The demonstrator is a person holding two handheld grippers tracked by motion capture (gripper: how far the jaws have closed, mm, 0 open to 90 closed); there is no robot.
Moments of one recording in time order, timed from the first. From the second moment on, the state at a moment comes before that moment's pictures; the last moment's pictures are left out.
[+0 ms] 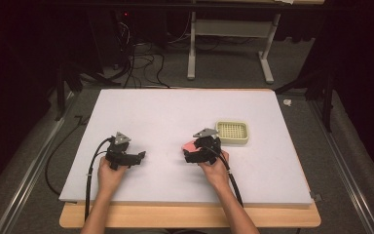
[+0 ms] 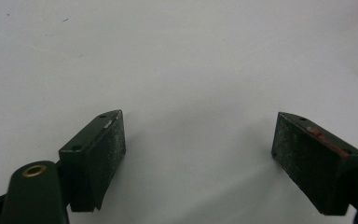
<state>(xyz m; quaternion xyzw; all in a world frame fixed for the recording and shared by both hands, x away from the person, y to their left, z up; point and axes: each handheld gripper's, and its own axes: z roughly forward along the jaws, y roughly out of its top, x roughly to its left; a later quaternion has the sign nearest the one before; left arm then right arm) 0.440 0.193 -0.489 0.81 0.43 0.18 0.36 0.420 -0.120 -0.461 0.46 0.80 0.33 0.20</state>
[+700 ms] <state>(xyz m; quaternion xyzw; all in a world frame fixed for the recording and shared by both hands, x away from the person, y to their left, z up) 0.440 0.193 -0.489 0.81 0.43 0.18 0.36 0.429 -0.115 -0.481 0.47 0.81 0.30 0.18</state>
